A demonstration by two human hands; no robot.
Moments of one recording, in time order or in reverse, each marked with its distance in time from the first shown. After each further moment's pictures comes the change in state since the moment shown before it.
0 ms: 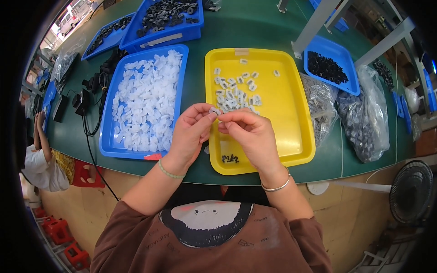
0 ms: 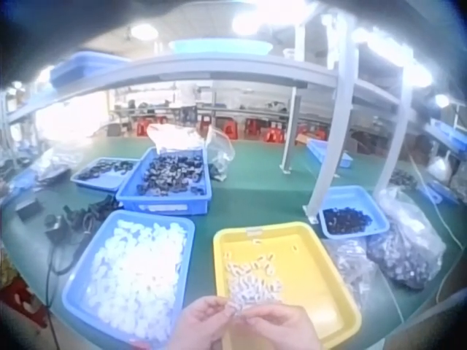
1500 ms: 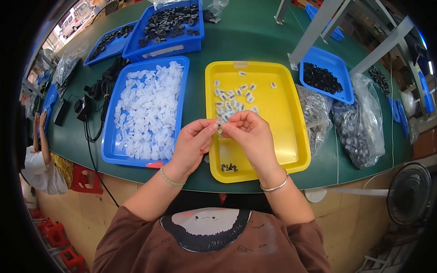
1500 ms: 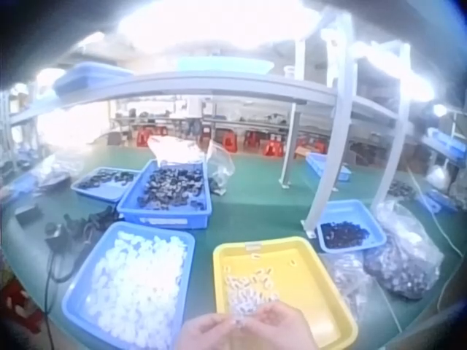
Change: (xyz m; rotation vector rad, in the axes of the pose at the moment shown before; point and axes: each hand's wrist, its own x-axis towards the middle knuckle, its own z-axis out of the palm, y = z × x) left_hand -0.004 0.001 0.000 0.041 -0.031 -0.042; right_hand 0.013 -0.006 -0.001 -0.004 0.087 0.105
